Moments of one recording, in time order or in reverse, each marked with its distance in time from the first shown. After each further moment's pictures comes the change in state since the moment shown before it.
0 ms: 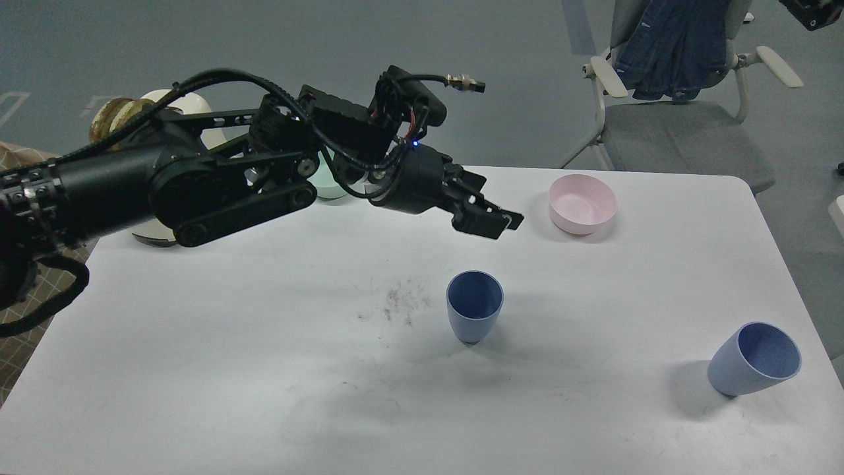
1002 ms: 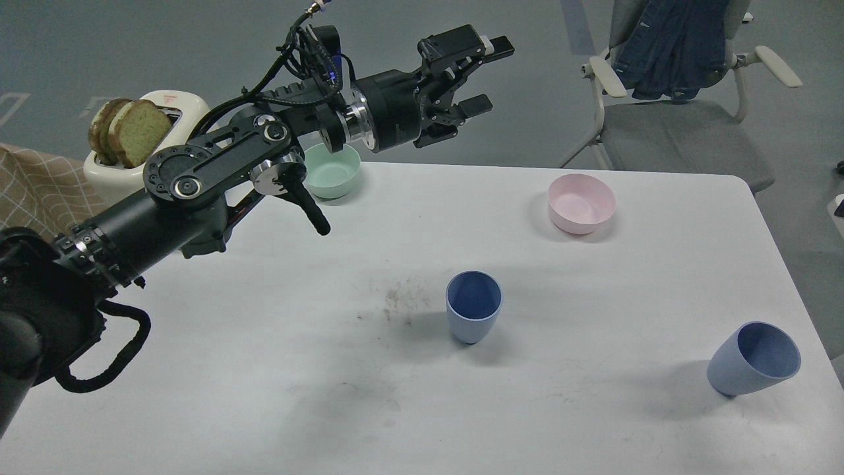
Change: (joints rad) left arm 0.255 -0.139 -0.331 0.251 -0.782 0.071 0.085; right arm -0.625 -0.601 -0.018 0.414 -0.743 -0.017 0.076
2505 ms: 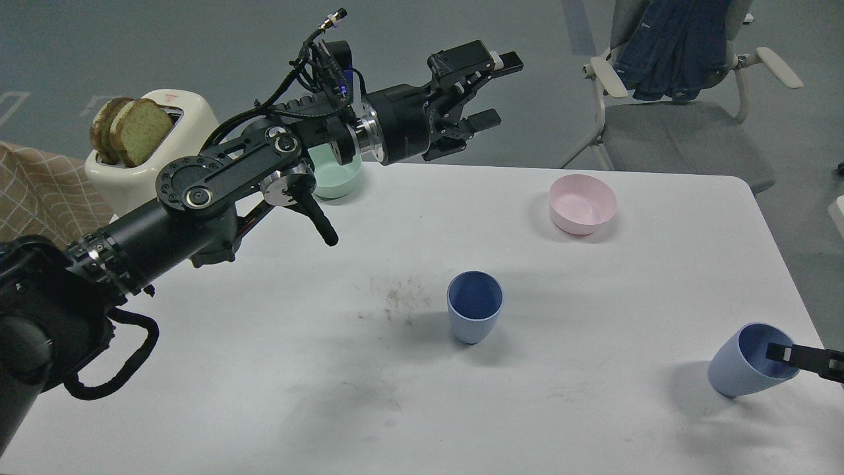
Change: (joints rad) left arm 0.022 -0.019 0.000 -0.004 -0.001 -0.002 0.002; right arm -0.207 0.129 -0.045 0.010 -0.272 -0.076 0.039
